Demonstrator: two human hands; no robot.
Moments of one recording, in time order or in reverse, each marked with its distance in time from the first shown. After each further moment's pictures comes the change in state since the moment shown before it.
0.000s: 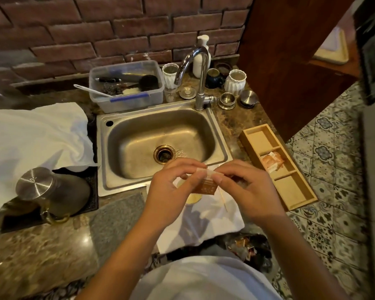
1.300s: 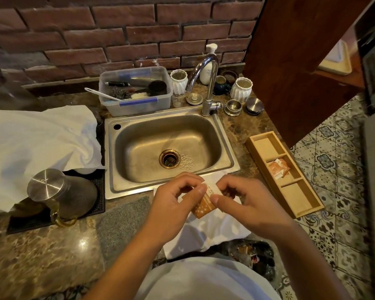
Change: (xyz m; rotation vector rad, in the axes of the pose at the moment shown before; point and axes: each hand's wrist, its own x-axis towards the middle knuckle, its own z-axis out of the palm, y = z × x) left_hand -0.020 -0.003 -0.027 -0.166 -0.077 -0.154; right_hand 0.000 -0.033 0.012 -0.011 -0.314 0.048
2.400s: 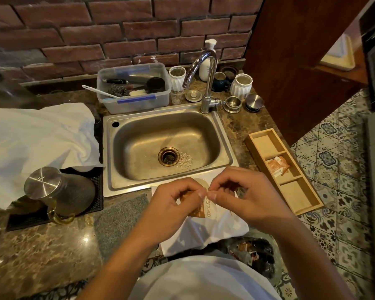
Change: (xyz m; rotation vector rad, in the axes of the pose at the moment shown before) left_hand -0.002 0.002 0.002 0.053 -0.148 -0.091; right_hand 0.001 0.001 -0.014 0.024 0.036 -0.047
